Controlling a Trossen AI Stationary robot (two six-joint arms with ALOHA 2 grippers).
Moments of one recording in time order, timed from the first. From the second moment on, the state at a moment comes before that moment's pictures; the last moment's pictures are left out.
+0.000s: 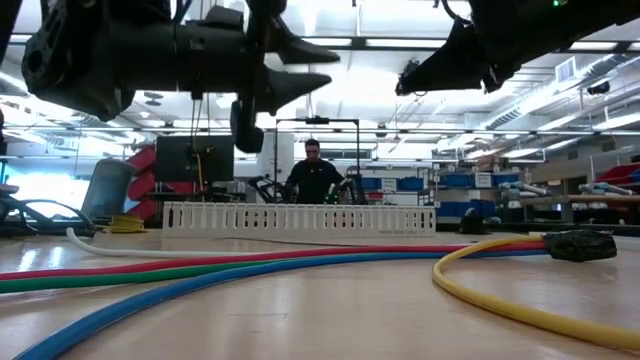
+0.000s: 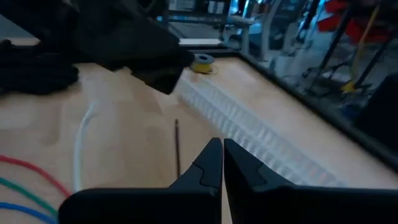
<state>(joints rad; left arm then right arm) -0.32 1.89 0.65 1.48 -0.76 -0.56 0.48 1.41 0.62 0.44 0.92 0.17</state>
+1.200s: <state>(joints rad) -0.51 1.92 0.52 1.13 -0.98 -0.35 0.49 1.54 0.42 0.26 0.57 0.58</state>
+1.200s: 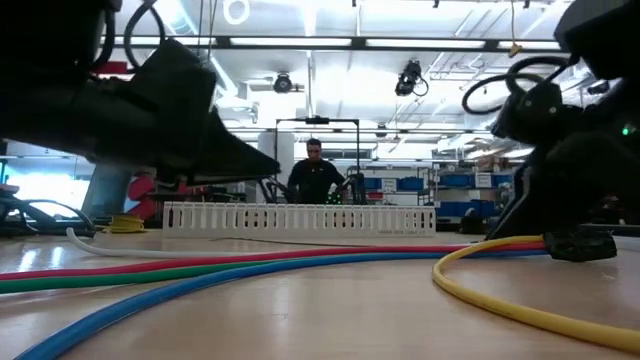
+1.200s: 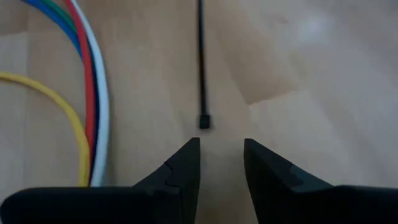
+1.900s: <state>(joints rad) -0.51 1.92 0.56 1.07 -0.98 -0.53 0.45 1.63 0.42 0.51 0.62 0.48</state>
